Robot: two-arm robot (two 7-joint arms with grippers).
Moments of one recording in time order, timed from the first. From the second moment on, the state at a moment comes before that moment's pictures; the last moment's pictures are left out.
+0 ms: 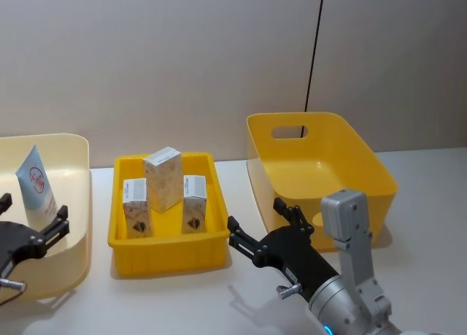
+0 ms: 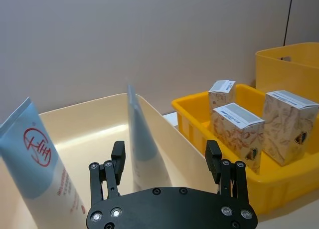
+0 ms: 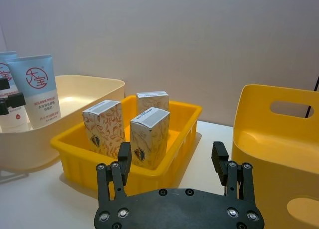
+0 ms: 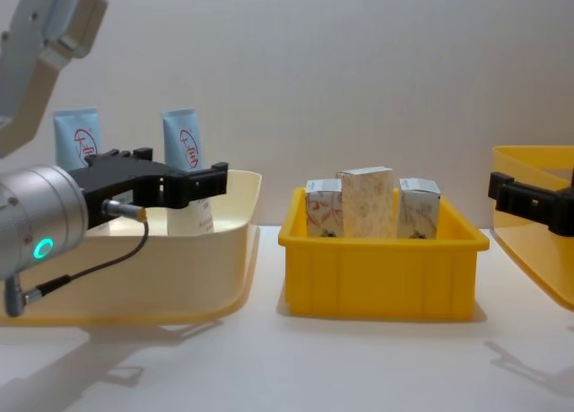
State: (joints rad) left arm -0.28 0.34 0.37 -1.56 -0.31 0.08 -0.07; right arm -0.01 0.34 -0.23 -1.77 0.29 0.03 0.07
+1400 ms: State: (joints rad) left arm -0.43 0.25 0.32 -1.34 -0.38 0.09 -0.18; right arm -0.01 0.34 -0.23 -1.77 0.29 0.03 0.07
